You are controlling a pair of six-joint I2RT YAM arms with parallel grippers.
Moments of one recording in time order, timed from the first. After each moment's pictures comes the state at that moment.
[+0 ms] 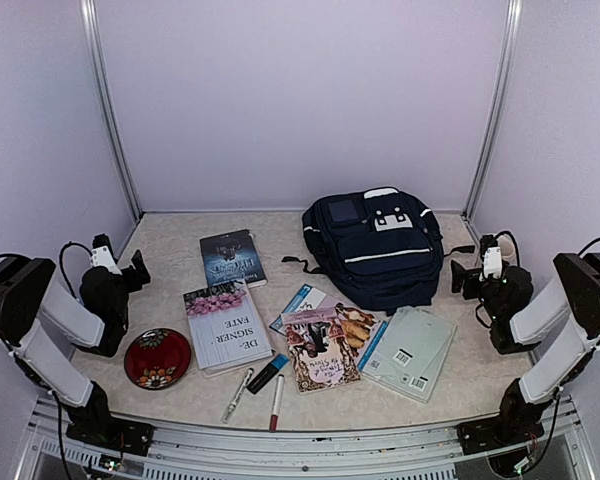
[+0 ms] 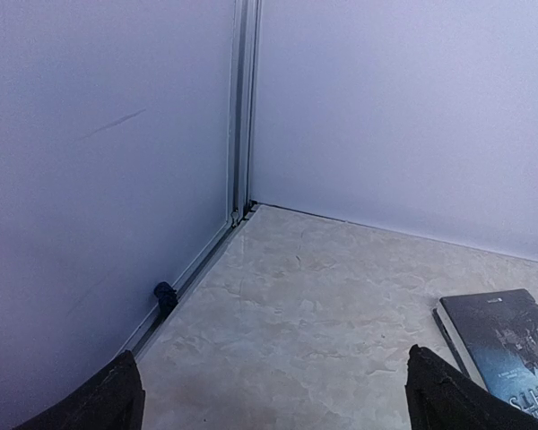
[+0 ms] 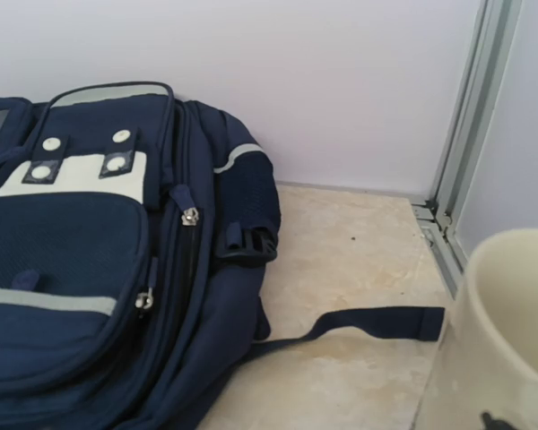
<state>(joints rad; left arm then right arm) -0.06 1.56 0.23 1.31 -0.37 -0.08 -0.01 1.59 0.24 1.29 -0.05 -0.10</state>
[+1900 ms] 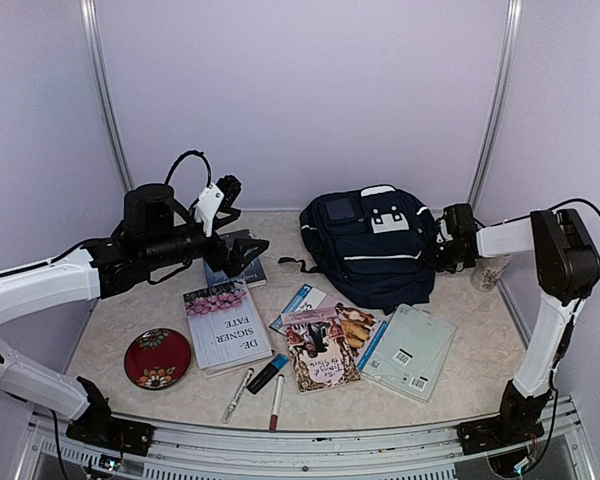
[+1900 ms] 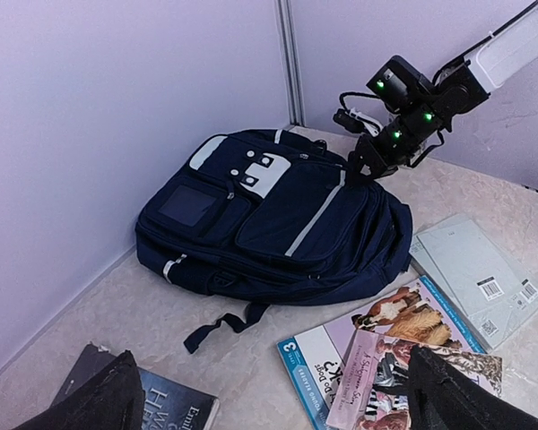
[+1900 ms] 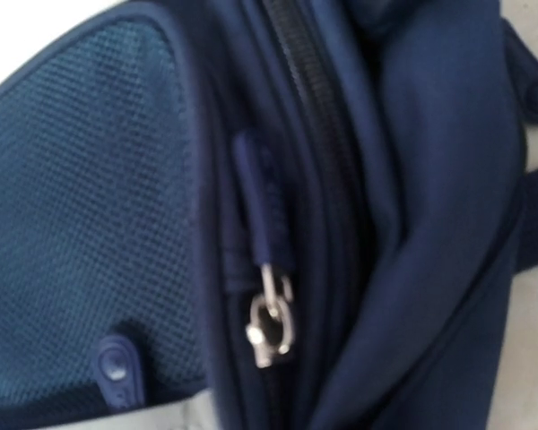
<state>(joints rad) -0.71 1.27 0.93 0.10 0.17 0.19 0.14 1.89 1.12 -0.04 -0.13 0.46</state>
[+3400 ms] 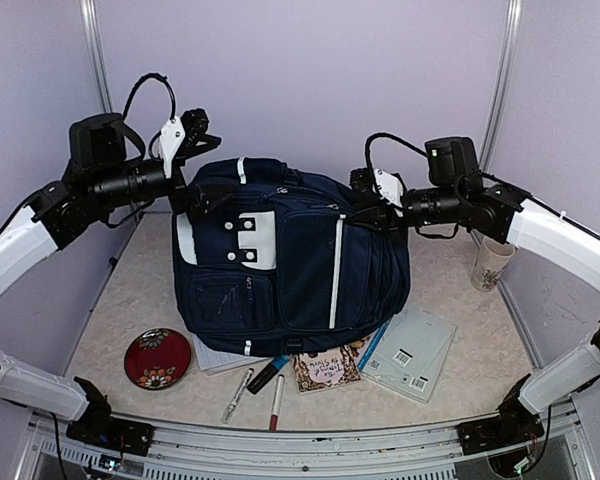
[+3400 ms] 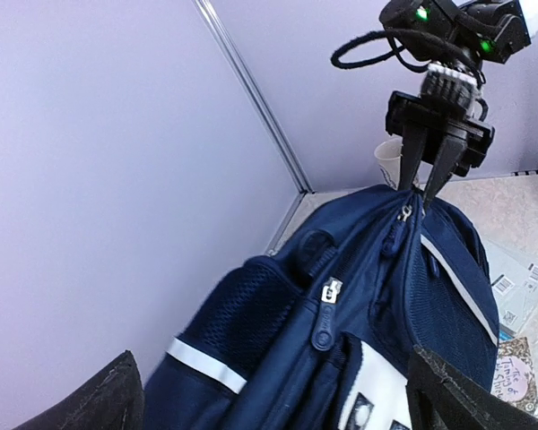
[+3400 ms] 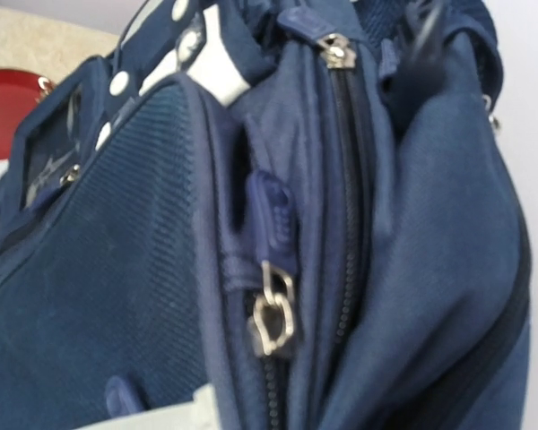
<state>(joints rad) -0.61 1.20 1.27 -0.20 0.39 0.51 0.65 1.41 1.35 -0.35 -0.51 -0.73</state>
